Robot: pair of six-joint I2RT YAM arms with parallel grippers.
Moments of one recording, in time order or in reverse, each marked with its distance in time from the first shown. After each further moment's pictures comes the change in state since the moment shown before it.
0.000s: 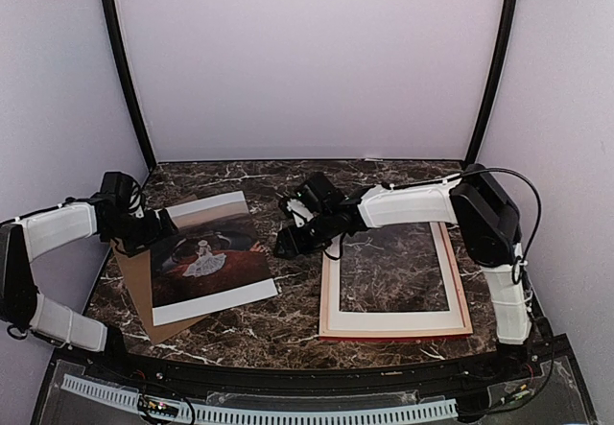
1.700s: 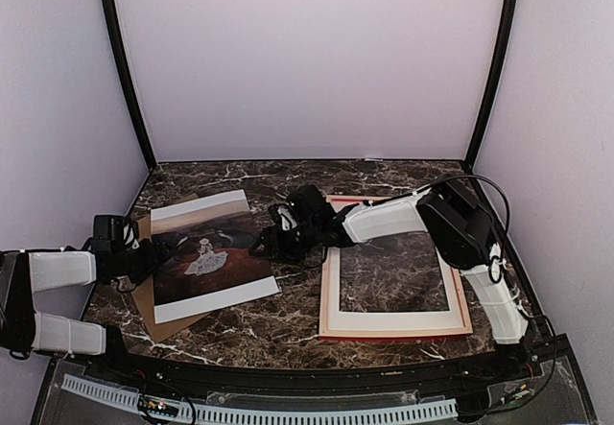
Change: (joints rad) left arm 0.089 -0.138 -0.419 0.430 0.131 -0.157; right arm 0.016 0.208 0.078 0.344 -0.257 0.395
